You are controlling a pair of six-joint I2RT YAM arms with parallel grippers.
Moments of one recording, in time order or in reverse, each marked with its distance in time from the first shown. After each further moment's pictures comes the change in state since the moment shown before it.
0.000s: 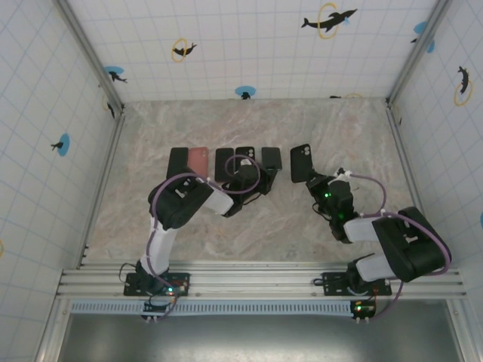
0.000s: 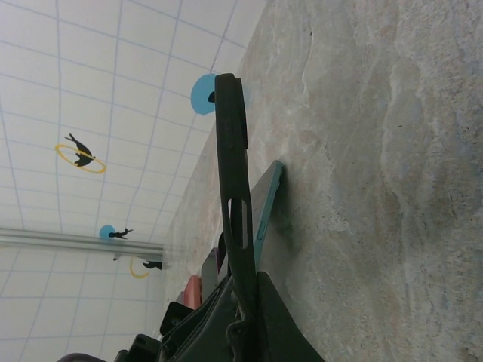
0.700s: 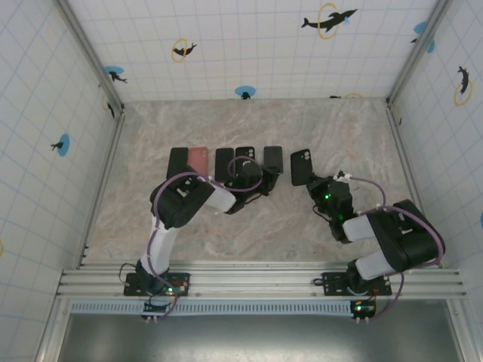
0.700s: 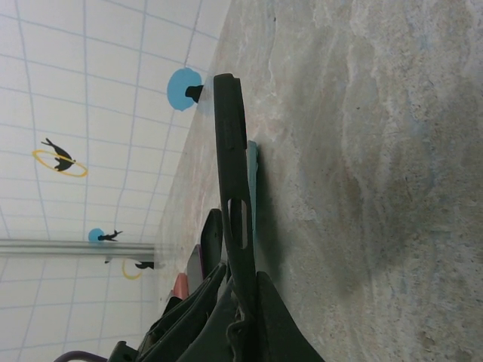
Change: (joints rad) left arm 0.000 0.012 0.054 -0.153 0.030 -0.044; right arm -0.018 0.077 -0.012 0.038 -0.027 0.045
